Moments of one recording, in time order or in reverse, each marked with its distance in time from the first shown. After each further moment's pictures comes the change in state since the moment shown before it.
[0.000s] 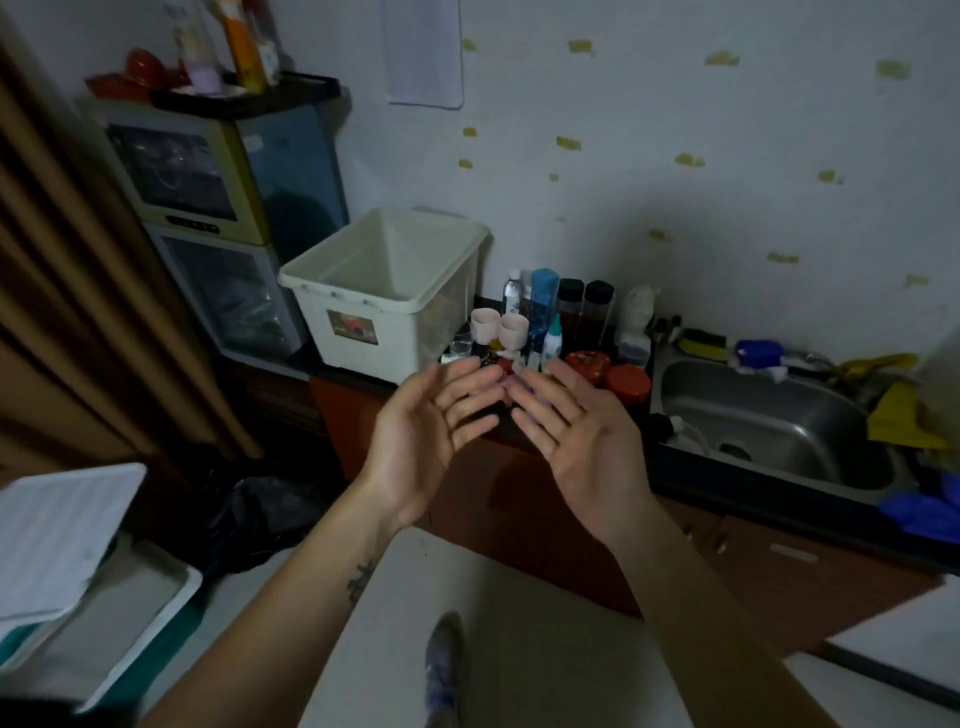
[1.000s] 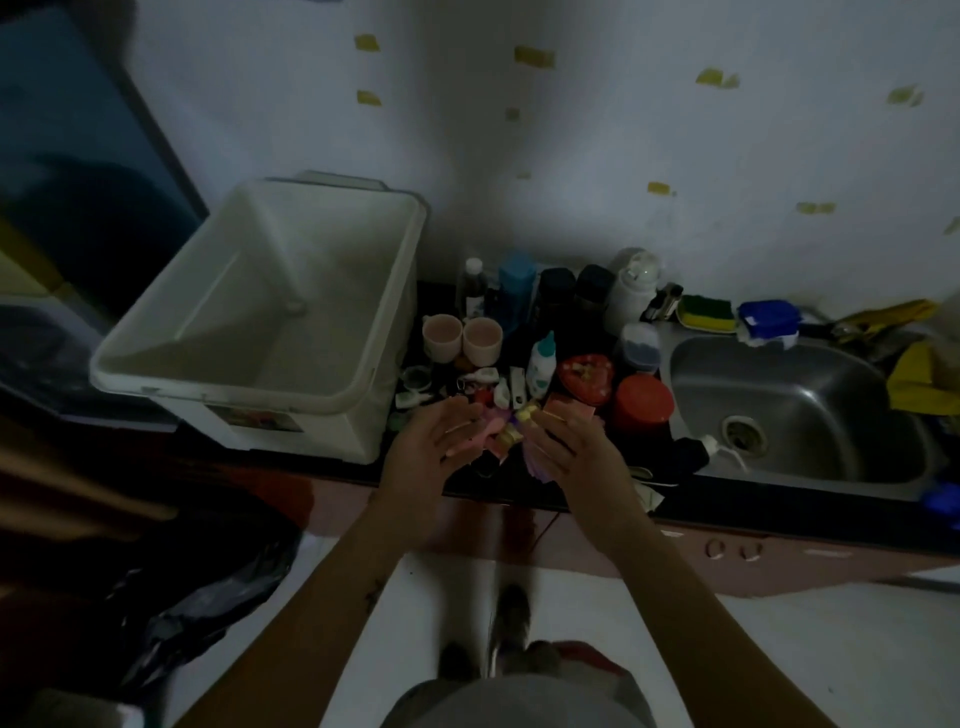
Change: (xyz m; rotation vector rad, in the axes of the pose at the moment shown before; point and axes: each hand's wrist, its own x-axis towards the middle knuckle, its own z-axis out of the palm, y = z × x) left_hand 0.321 -0.023 -0.133 0.080 0.134 -0.344; right_hand 0.288 0.045 -0.087 -0.148 0.432 0.022
